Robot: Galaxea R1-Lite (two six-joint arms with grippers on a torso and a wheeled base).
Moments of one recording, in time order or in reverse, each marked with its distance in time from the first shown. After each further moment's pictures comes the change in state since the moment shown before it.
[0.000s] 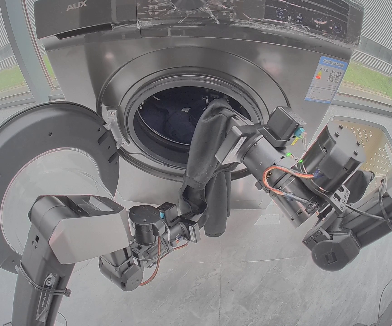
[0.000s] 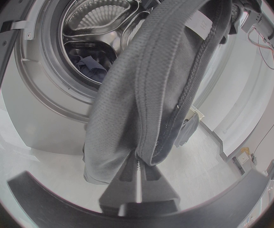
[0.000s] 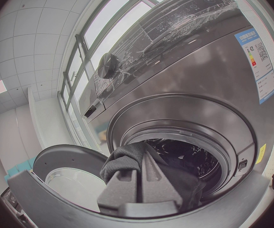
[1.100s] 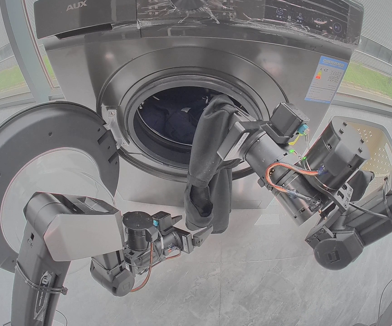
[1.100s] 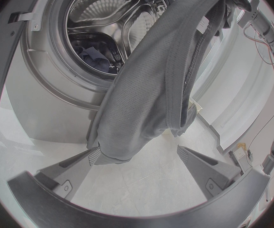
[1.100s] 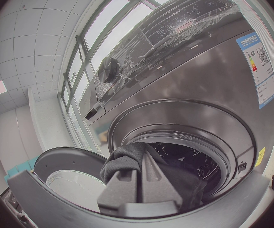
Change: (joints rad) left arm 0.014 -0.022 0.113 -0.001 -0.050 0.009; right arm 0.000 -0.015 -0.003 0.005 0.000 -0.001
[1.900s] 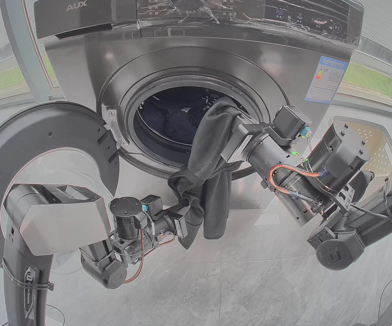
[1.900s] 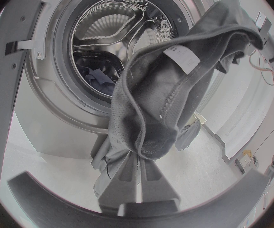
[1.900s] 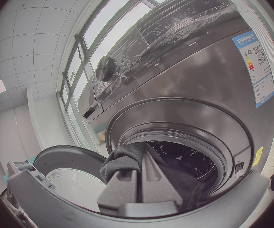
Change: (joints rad) left arm 0.029 -0.103 0.010 0.000 0.039 -0.006; right arm -0.010 -0.004 0.022 -0.006 0.000 0.002
